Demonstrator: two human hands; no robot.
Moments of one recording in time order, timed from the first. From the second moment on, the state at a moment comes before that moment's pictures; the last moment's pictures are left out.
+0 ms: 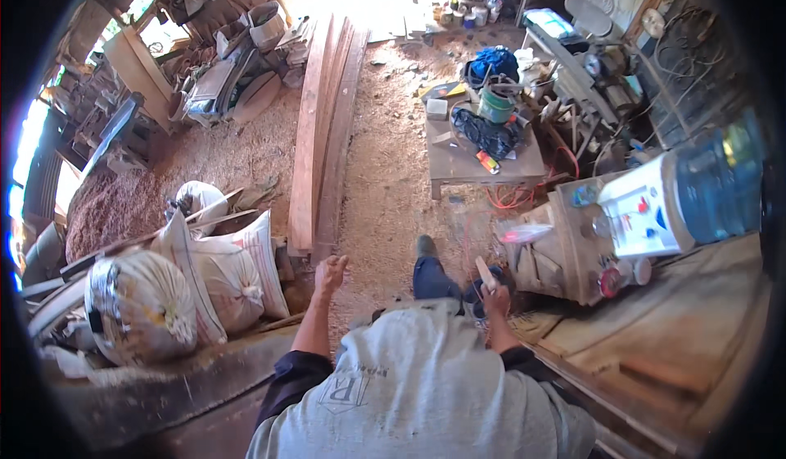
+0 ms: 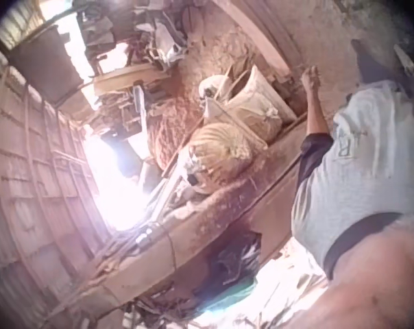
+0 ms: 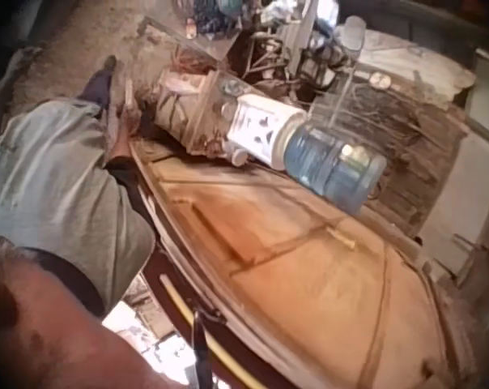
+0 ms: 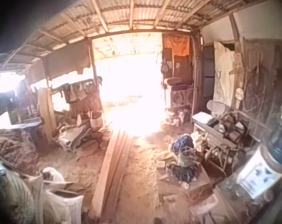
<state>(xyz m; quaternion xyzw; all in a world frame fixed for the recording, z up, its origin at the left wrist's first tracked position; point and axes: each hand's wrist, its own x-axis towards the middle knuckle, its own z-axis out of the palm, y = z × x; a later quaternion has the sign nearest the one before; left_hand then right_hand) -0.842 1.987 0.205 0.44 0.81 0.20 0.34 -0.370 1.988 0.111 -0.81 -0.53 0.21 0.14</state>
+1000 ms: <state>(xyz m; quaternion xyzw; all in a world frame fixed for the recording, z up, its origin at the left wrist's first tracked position) -1.280 2.994 0.102 0.42 0.76 0.38 0.32 -0.695 2.912 -0.114 -0.56 -0.63 0.44 -0.30</state>
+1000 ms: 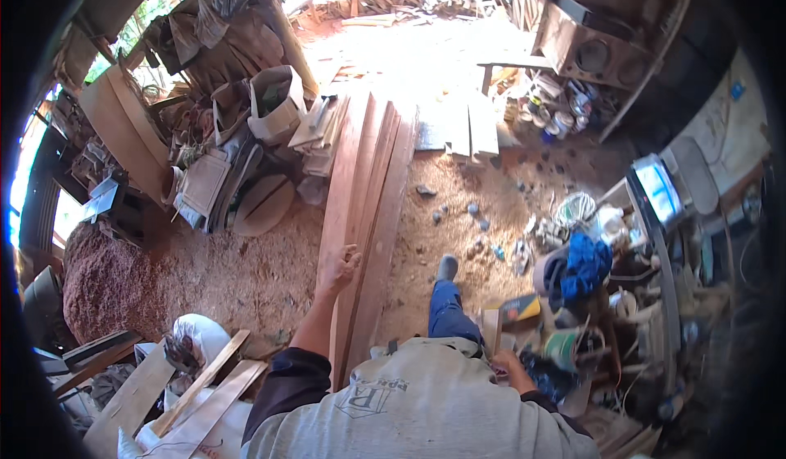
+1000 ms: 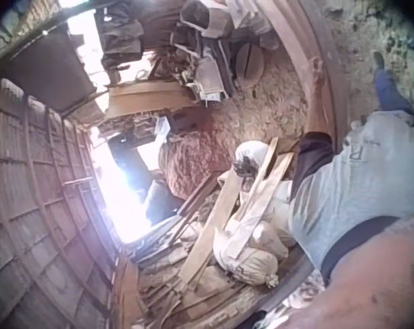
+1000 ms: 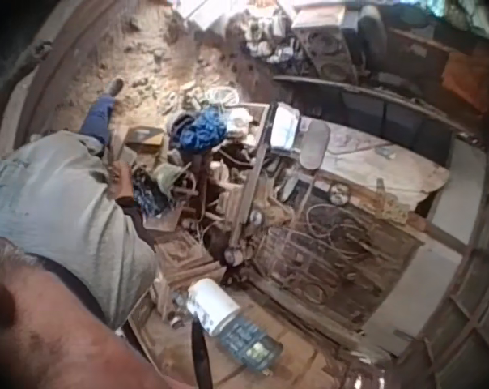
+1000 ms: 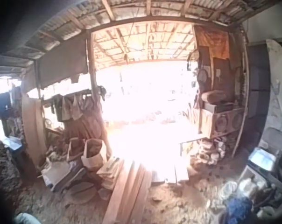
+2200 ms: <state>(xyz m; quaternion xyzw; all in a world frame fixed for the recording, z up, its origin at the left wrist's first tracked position) -1.528 3.763 -0.017 0.31 0.81 0.20 0.45 -1.063 3.895 0.031 -0.79 -0.54 0.28 -0.05</state>
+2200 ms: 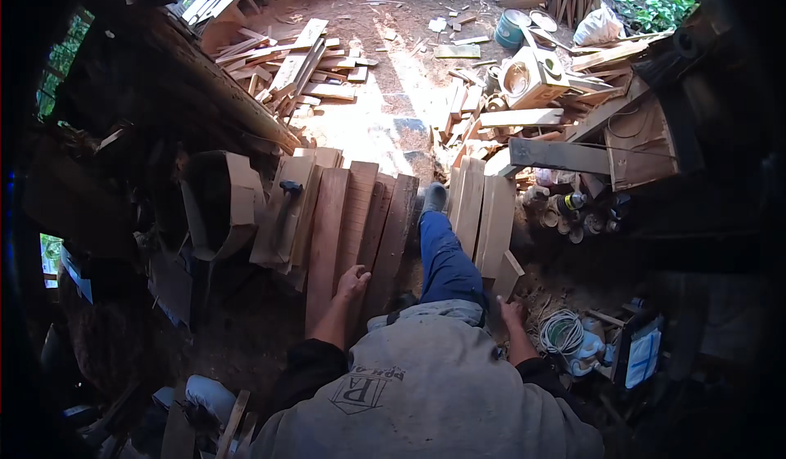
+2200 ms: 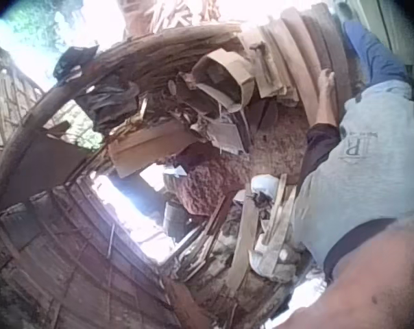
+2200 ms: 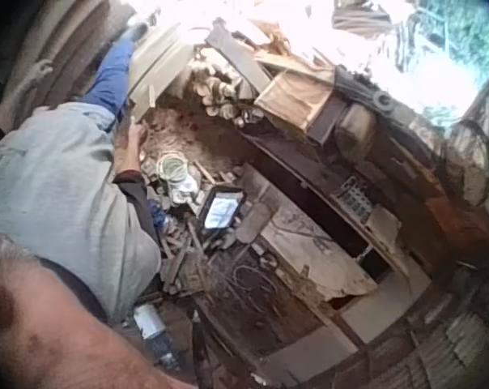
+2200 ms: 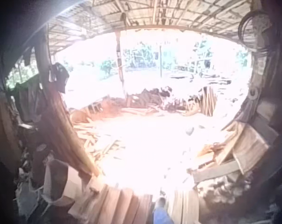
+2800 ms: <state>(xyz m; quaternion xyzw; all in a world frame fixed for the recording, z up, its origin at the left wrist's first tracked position) -1.699 4.184 0.096 0.31 0.84 0.30 0.32 -1.163 4.365 -0.045 -0.75 -0.46 0.43 0.21</state>
